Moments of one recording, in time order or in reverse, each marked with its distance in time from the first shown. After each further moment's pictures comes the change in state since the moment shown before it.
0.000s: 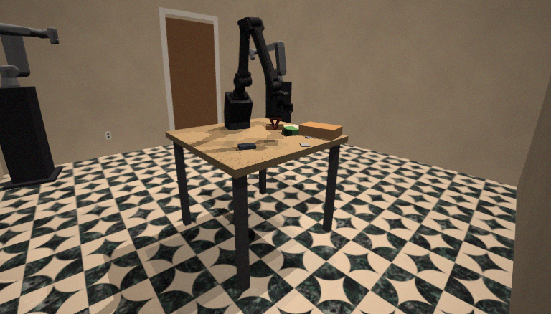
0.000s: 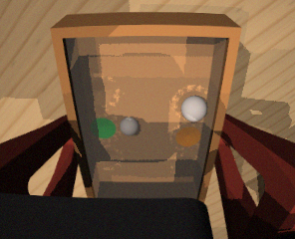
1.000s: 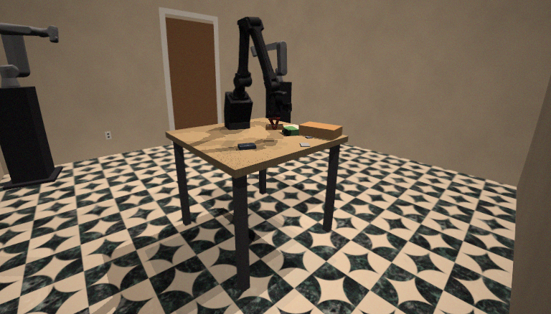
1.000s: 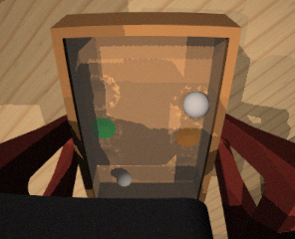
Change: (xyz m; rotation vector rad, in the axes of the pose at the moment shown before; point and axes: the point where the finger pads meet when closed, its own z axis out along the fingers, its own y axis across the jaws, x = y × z) arm 0.002 0.002 0.000 -0.002 -0.037 0.003
